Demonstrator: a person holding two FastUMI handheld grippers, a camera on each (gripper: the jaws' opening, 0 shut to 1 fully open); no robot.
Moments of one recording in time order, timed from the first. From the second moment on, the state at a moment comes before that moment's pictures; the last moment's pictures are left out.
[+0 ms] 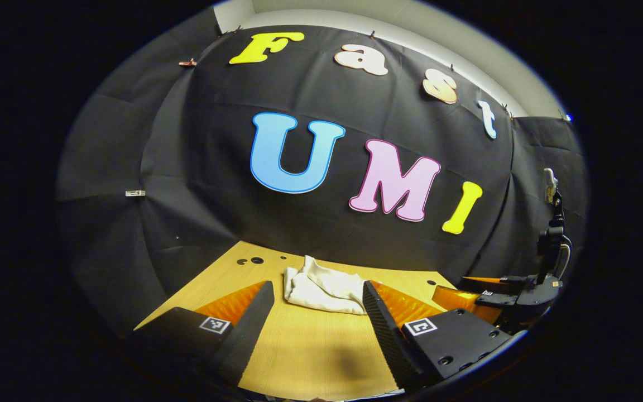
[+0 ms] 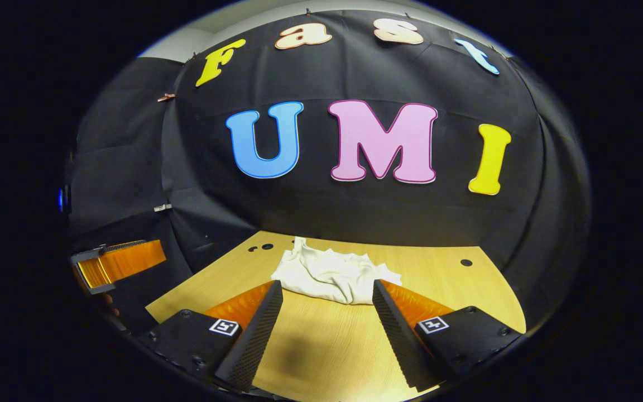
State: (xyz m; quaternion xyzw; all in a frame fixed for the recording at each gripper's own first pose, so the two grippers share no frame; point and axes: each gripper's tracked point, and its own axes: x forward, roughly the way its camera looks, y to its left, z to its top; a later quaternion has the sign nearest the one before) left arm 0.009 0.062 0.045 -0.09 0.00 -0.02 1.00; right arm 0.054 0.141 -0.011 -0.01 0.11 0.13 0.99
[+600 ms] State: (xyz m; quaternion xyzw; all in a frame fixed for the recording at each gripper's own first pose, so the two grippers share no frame) left arm 0.003 0.067 0.031 -0.08 0.02 -0.01 1.00; right arm 0.048 0.145 -0.018 0.00 0.12 0.12 0.99
